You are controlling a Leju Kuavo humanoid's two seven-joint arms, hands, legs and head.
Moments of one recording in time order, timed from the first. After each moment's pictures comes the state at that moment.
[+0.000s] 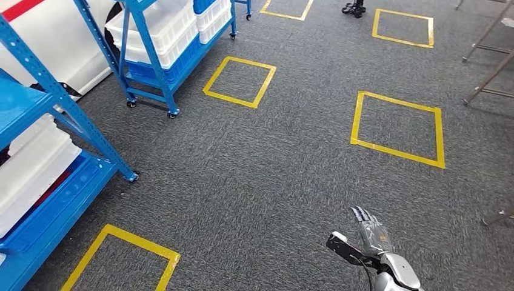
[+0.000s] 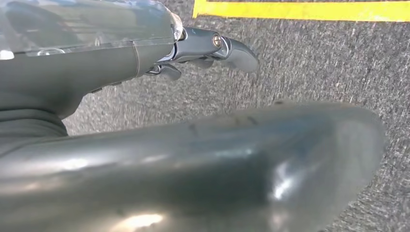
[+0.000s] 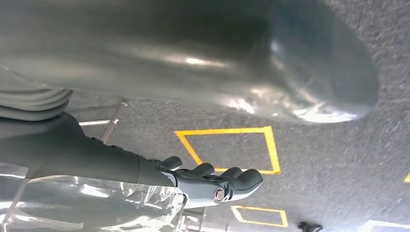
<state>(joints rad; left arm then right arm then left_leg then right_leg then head) -0.09 -0.02 -1.35 -0.14 1.42 0.26 -0.24 -0.28 -0.12 0.13 -0.64 0.99 -0.48 -0.28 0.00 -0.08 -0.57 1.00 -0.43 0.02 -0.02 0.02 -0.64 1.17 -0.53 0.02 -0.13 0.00</state>
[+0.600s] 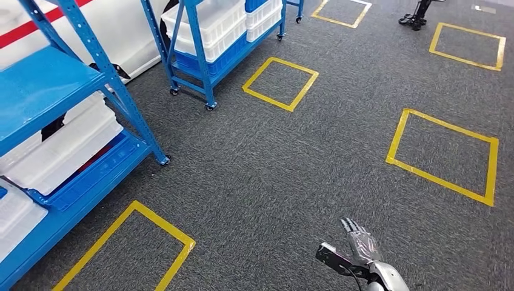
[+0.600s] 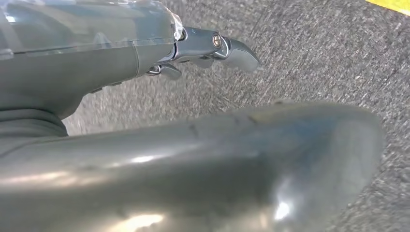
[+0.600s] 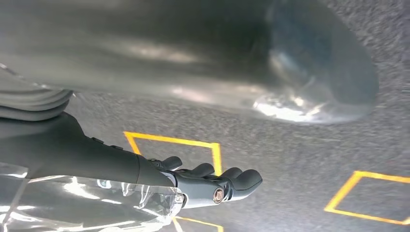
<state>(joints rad) -0.09 -0.03 -1.28 -0.14 1.52 0.19 -0.27 -0.24 -0.08 0.17 -0.69 1.01 -0.42 -0.23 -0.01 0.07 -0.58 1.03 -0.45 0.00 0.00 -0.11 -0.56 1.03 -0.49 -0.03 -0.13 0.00</state>
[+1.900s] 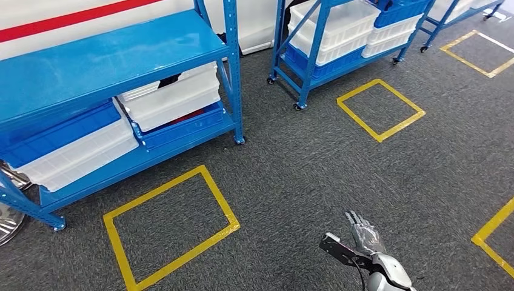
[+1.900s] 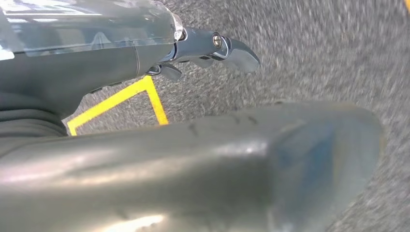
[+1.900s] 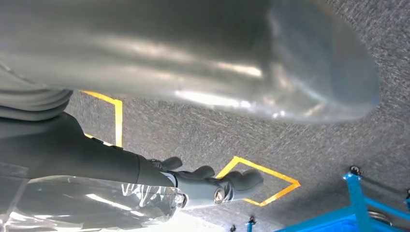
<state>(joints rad) -0.11 -0.03 -1.15 -0.14 1.57 0.19 -0.23 -0.30 -0.10 0.15 -0.60 0.97 -0.42 -0.26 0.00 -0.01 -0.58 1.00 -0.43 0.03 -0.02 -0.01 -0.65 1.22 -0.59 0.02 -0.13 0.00</state>
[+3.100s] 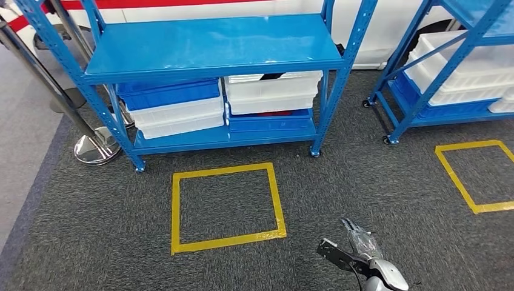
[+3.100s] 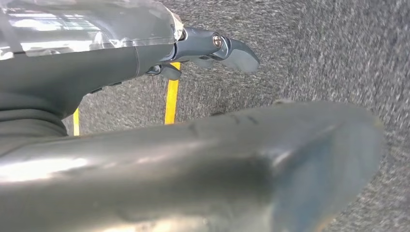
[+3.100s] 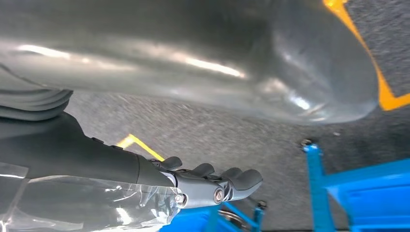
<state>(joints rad) -0.11 -0.03 -1.02 -0.14 1.57 0.20 -0.21 -0.32 -0.08 0.14 -0.54 0.99 -0.41 -0.26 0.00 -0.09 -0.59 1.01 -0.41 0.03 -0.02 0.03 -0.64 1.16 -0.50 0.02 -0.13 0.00</state>
